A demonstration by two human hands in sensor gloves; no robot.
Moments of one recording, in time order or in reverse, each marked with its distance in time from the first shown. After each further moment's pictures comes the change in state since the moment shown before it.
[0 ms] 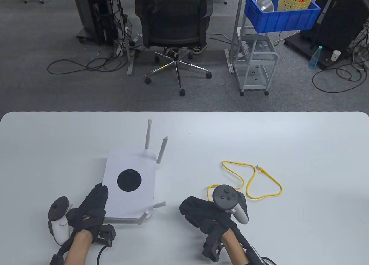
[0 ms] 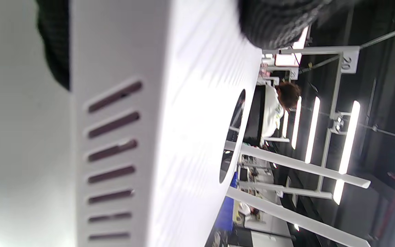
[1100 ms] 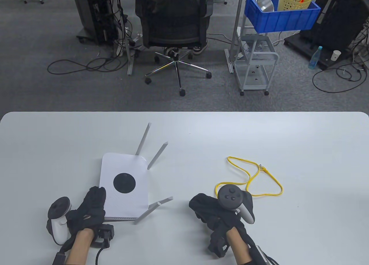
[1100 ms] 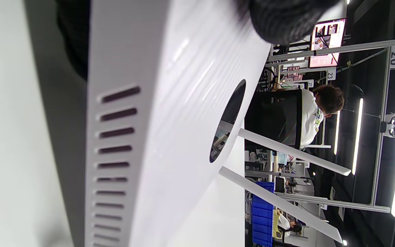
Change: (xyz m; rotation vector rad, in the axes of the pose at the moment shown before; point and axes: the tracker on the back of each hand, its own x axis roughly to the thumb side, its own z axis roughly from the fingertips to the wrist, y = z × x) left_hand -0.010 0.002 -0.005 0.004 0.107 -0.079; right_hand -0.014 -0.012 0.002 -0.072 0.084 0.164
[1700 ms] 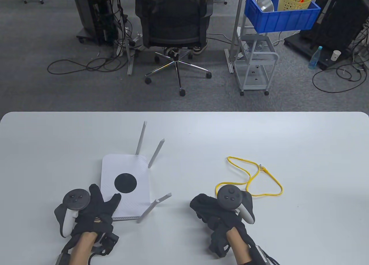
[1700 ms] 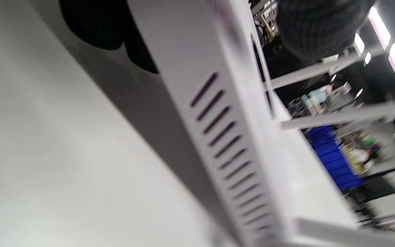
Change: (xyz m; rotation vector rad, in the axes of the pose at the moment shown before) left_hand 0.028 -0.028 0.010 0.041 0.002 -0.689; right_hand -0.001 0.000 0.000 0.000 0.019 0.044
